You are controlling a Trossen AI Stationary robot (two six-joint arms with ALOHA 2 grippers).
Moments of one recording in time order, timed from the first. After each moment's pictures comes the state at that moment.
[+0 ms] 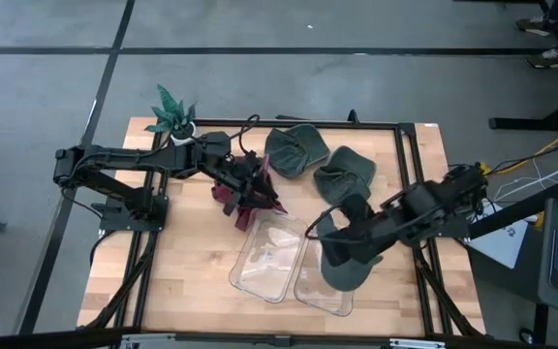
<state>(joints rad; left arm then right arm) 0.14 1.28 1.01 0.05 0.56 -0.34 0.51 1.75 2.23 -1.57 0.20 1.61</state>
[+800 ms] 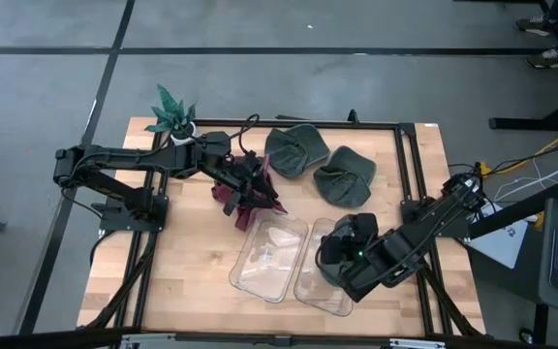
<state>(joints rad) 0.14 1.28 1.01 0.05 0.56 -0.33 0.64 1.75 1.85 -1.57 0.47 2.17</state>
